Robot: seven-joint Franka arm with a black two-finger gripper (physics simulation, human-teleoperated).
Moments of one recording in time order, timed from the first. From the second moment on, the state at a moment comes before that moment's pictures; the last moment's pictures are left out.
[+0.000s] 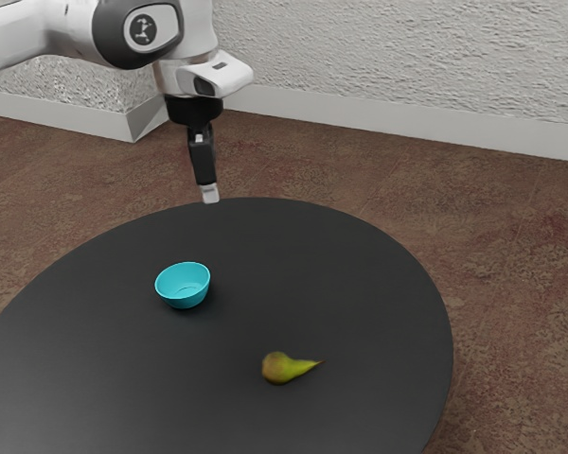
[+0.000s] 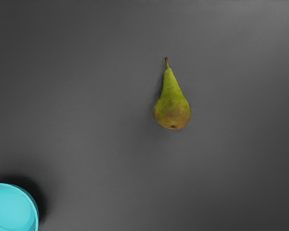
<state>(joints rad) -0.40 0.01 0.19 -1.60 -0.02 1.57 0.69</state>
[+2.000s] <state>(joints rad) -0.33 0.36 -0.04 -1.99 0.03 2.21 0.76</state>
